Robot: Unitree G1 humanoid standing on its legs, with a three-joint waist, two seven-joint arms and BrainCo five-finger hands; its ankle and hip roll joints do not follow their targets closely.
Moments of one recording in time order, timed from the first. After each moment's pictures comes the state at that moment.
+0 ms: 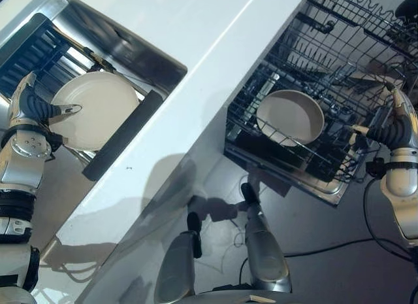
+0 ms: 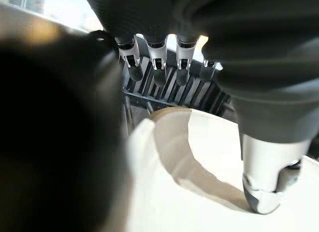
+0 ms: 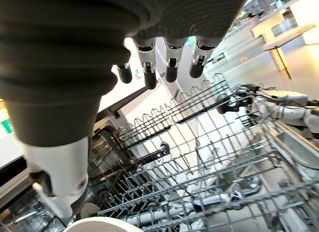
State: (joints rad) left arm -0.55 1.00 -0.07 0.56 0.03 0.14 0.16; right arm -0.08 -0.82 -0.14 -0.11 -0.13 0.18 -0.36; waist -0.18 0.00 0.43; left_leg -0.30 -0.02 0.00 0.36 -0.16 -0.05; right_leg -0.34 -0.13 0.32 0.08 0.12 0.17
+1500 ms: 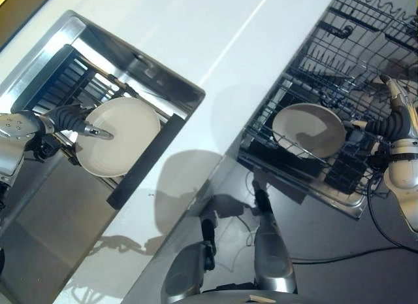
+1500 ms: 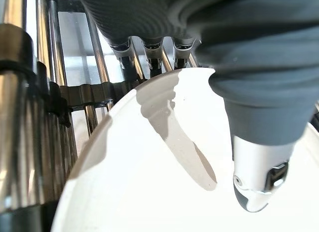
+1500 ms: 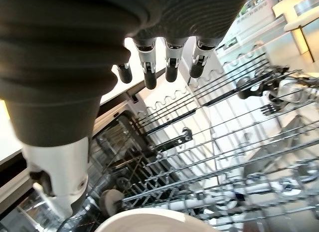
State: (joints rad) left arm -0.57 1.21 -0.25 0.34 -0.27 0.30 -0.63; right arm -0.11 -0.92 -0.07 -0.11 -0.07 0.18 -0.36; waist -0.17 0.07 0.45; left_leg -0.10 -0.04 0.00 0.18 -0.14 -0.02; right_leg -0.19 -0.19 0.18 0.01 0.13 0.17
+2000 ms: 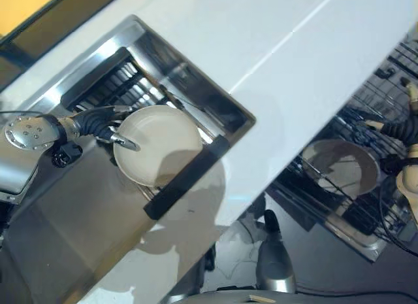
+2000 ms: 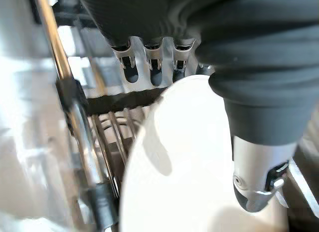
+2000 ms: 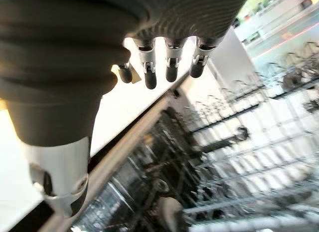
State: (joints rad) left arm -0.41 1.22 -0.10 -0.08 -0.30 0.27 -0.71; right arm -0.04 -0.89 -0.19 -0.11 -0.01 0.18 -0.36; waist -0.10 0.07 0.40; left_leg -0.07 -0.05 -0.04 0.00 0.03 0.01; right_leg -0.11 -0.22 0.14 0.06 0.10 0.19
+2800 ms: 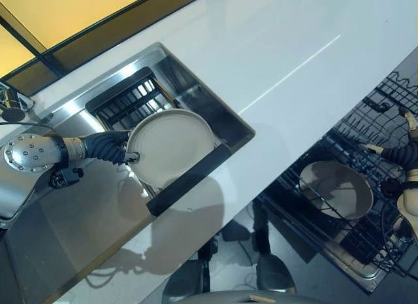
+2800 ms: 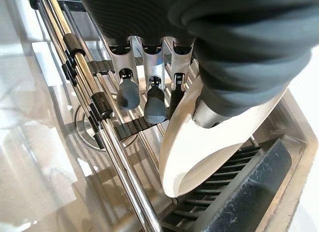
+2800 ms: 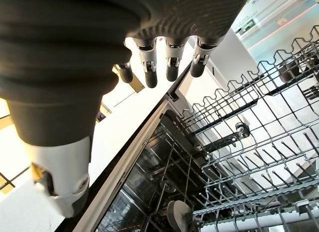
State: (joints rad) left arm -0.19 1.25 -0.02 -0.21 -0.29 0.24 -0.80; right arm 0.12 -0.88 -0.20 -0.14 0.07 0.16 -0.38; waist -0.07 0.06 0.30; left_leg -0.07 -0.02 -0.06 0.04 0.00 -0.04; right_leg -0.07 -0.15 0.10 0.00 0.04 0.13
